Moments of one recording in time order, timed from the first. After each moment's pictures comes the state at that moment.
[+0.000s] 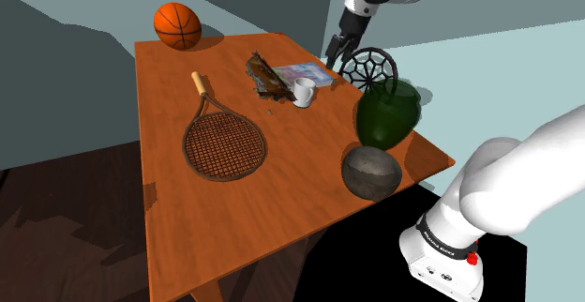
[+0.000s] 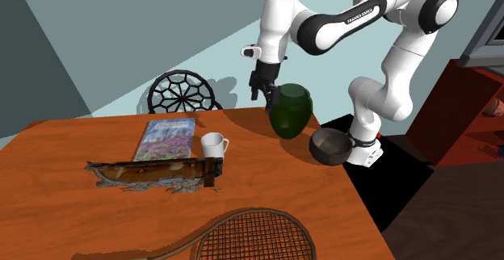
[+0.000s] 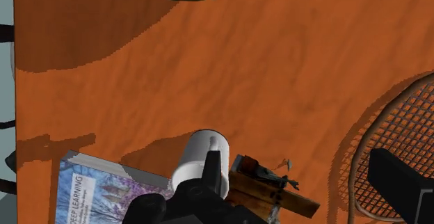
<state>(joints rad) -0.01 -0.34 -0.23 -2.20 -0.01 2.03 -0.24</state>
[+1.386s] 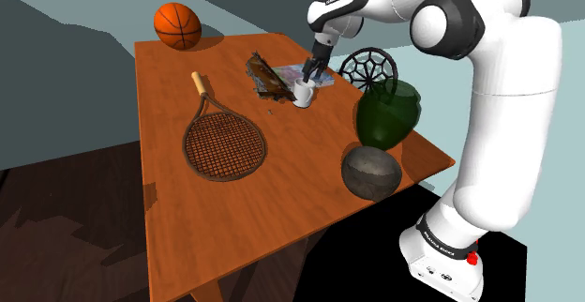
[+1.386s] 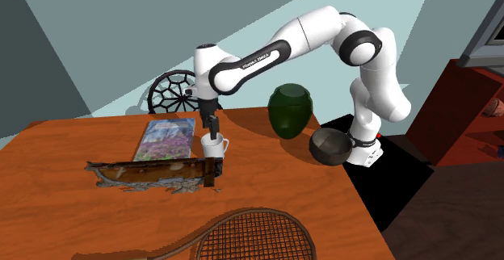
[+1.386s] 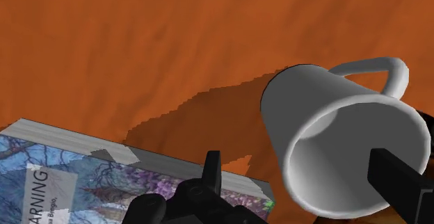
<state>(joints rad) -0.13 0.44 -0.32 -1.64 0.36 2.10 -0.62</state>
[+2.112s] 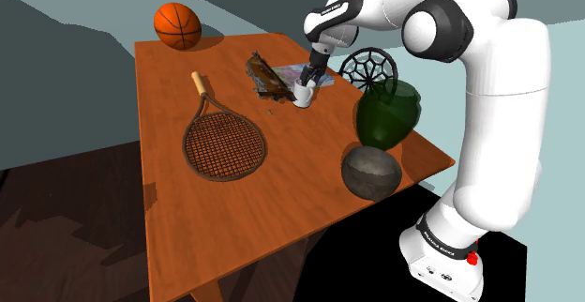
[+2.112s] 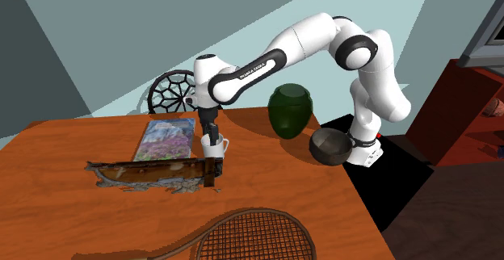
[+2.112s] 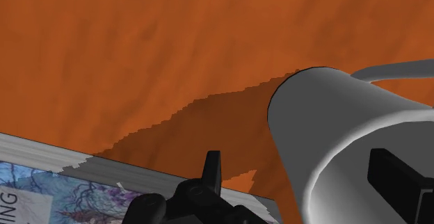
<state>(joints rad) -0.14 0.49 -0.31 -1.65 0.38 2.16 -0.64</state>
